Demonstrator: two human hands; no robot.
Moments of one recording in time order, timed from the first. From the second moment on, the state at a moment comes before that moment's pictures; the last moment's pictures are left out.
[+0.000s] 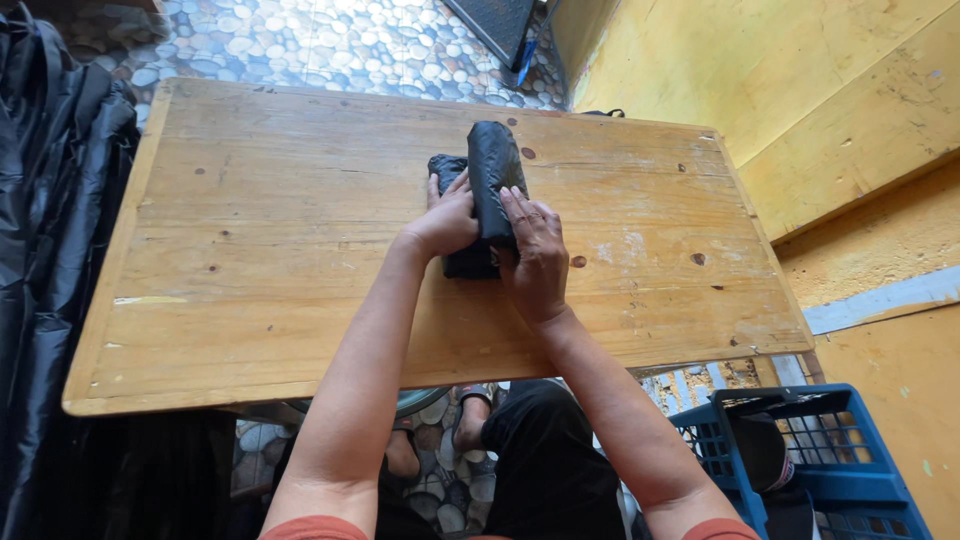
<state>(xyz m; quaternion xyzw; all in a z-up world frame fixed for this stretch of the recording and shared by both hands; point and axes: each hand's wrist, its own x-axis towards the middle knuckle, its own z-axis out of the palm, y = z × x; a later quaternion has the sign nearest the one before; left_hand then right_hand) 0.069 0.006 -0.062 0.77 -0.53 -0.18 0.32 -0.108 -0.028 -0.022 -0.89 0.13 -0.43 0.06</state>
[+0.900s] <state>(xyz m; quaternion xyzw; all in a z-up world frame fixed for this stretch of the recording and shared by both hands) 0.119 -0.005 -0.109 0.74 -0.30 -0.20 0.57 -0.093 0.004 -0.043 -0.96 0.15 -0.25 -0.04</state>
